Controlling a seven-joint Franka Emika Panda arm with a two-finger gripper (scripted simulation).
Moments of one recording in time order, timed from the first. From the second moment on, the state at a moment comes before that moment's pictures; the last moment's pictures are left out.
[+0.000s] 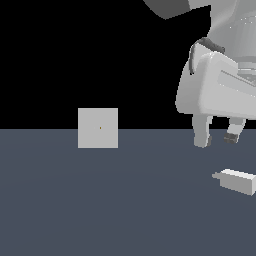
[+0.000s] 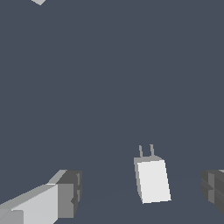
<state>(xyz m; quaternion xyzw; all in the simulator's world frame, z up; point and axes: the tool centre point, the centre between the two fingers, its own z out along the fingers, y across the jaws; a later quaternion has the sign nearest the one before) -0.084 -0.152 0.081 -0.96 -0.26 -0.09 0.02</state>
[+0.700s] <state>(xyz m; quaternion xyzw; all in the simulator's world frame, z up) -0.087 -0.182 0.063 -0.95 -0.30 -0.10 0.03</state>
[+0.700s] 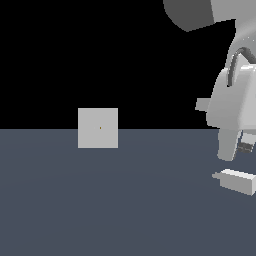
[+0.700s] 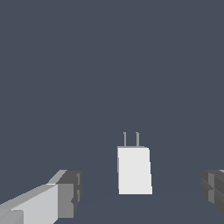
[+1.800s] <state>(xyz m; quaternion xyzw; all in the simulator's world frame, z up) -0.088 -0.183 0.013 -0.95 -0.31 -0.10 0.03</state>
